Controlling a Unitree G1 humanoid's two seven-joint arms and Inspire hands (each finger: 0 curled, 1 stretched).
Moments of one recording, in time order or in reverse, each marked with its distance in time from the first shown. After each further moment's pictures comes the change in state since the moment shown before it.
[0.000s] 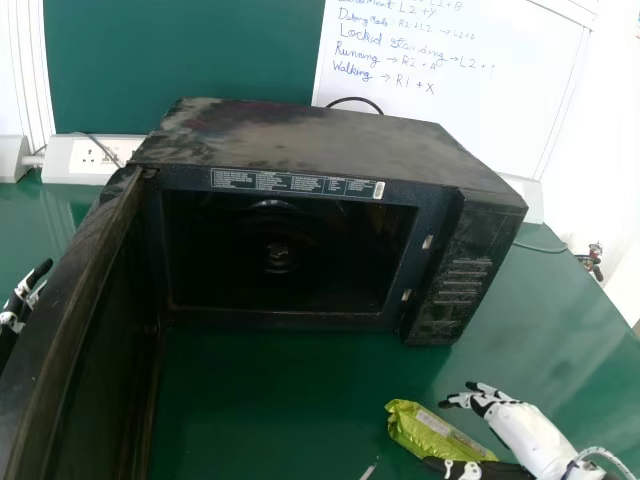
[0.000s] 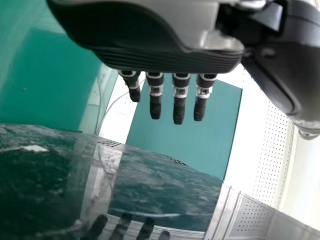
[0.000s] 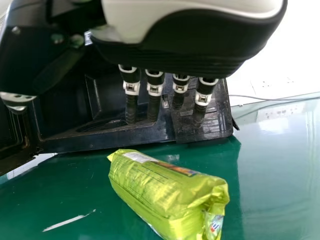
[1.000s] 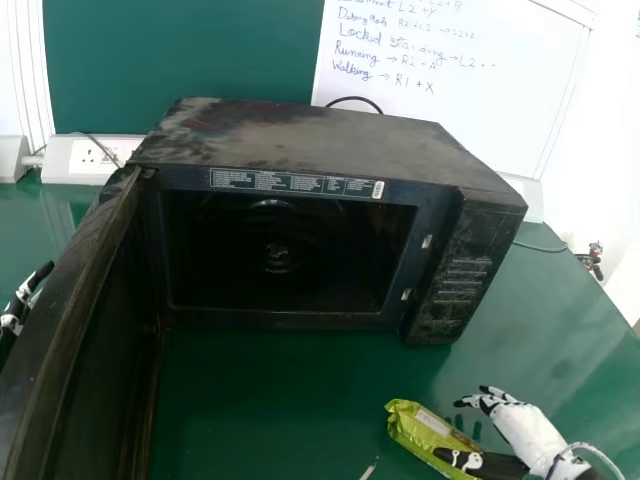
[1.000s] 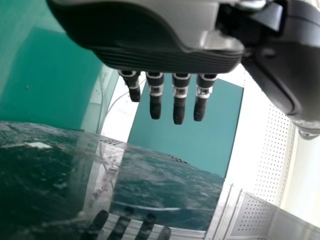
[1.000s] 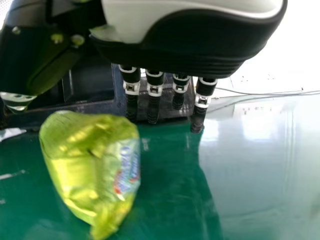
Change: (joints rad) left arm 0.018 0.000 -0.010 -0.013 -0.004 0.000 0.003; right arm -0.166 -0.051 0.179 0.398 -0.207 -0.135 -0.241
